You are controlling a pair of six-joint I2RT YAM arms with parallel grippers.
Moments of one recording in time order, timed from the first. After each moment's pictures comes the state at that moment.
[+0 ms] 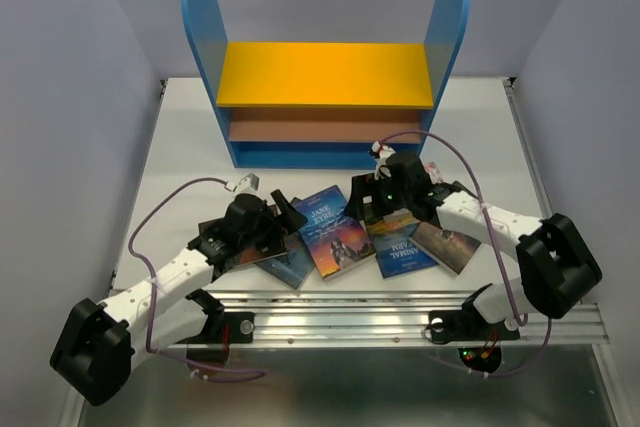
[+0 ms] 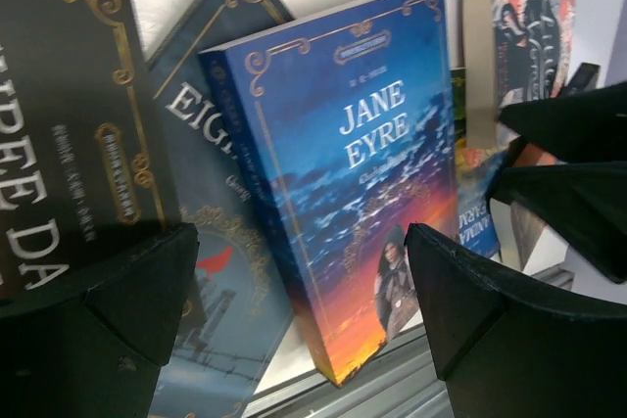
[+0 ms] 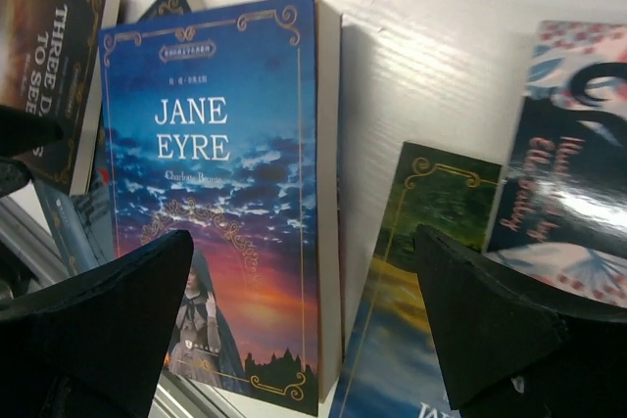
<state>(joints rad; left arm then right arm) -0.61 0.90 0.40 -0.14 -0.03 -0.98 0.60 1.38 0.81 -0.12 -0.21 0.39</state>
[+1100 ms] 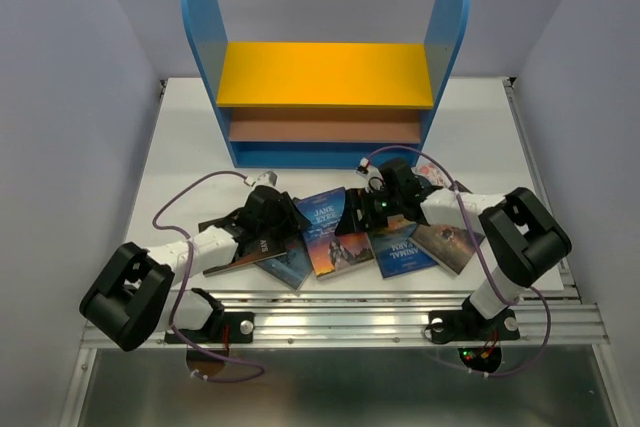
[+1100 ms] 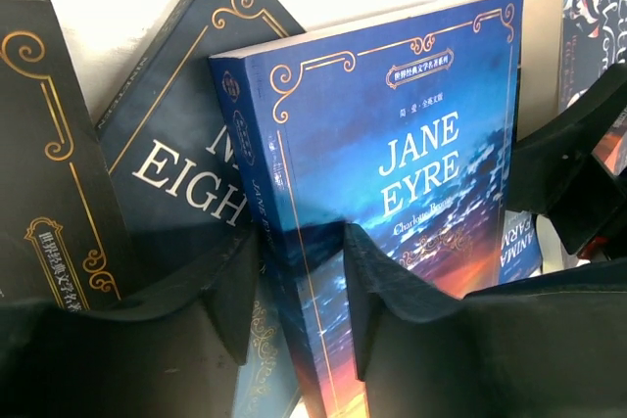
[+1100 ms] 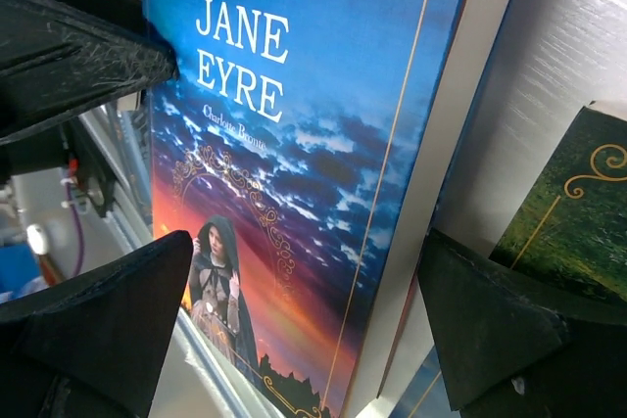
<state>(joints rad) -0.62 1.26 0.44 0.09 0.04 -0.95 0.58 1.63 0.77 0.03 -0.62 0.47</state>
